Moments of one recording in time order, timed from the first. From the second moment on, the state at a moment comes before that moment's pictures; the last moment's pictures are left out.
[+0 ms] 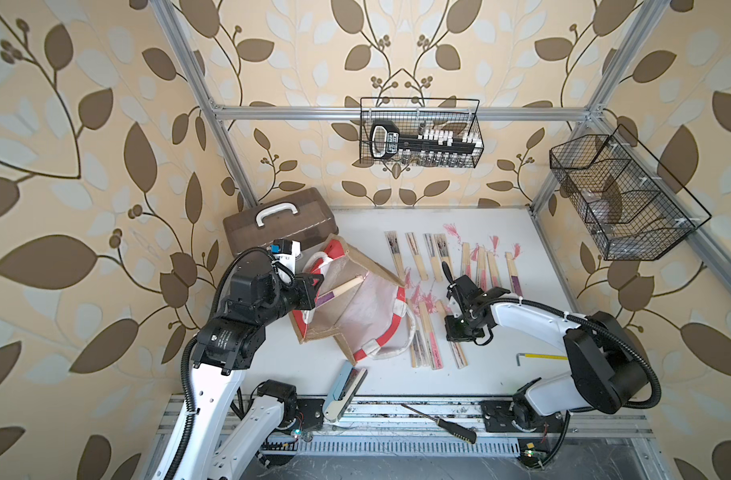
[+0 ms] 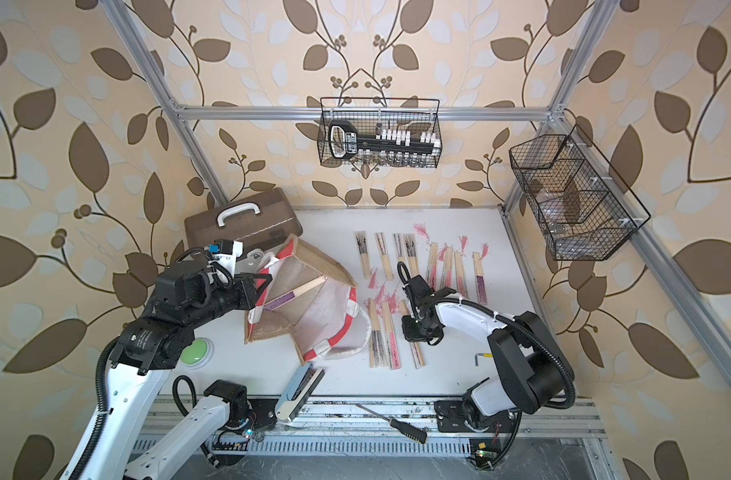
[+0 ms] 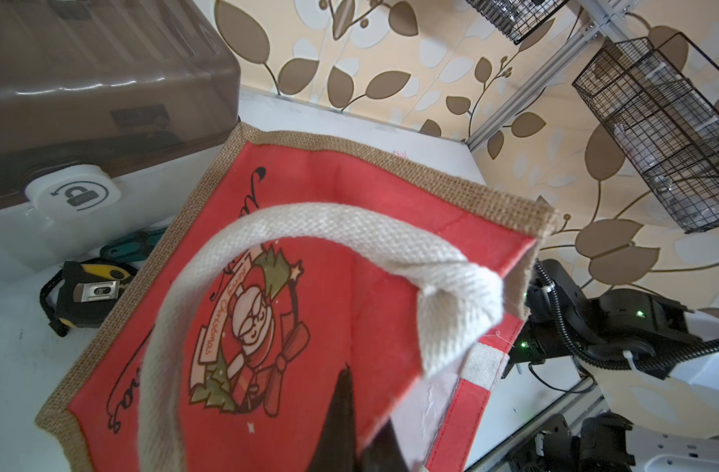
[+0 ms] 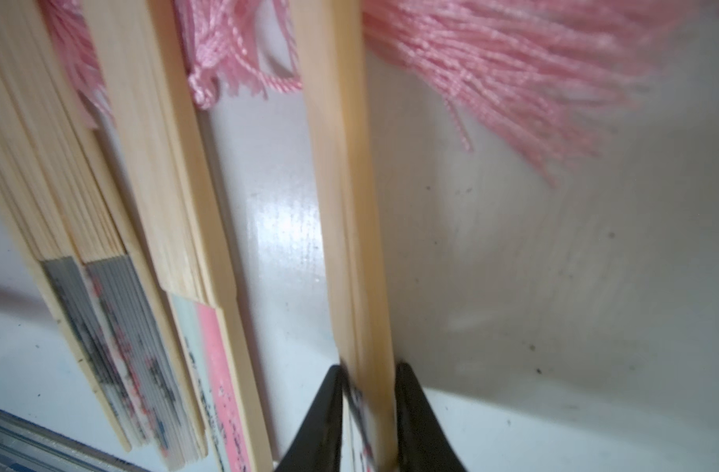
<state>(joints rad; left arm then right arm) -0.18 0.72 1.05 -0.82 0.34 -0.38 0.49 1.47 0.75 -0.69 -0.13 0.42</state>
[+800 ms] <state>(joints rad) -0.18 0.74 1.07 -0.83 0.36 -0.37 0.65 0.83 0.81 -0.77 0.22 0.52</state>
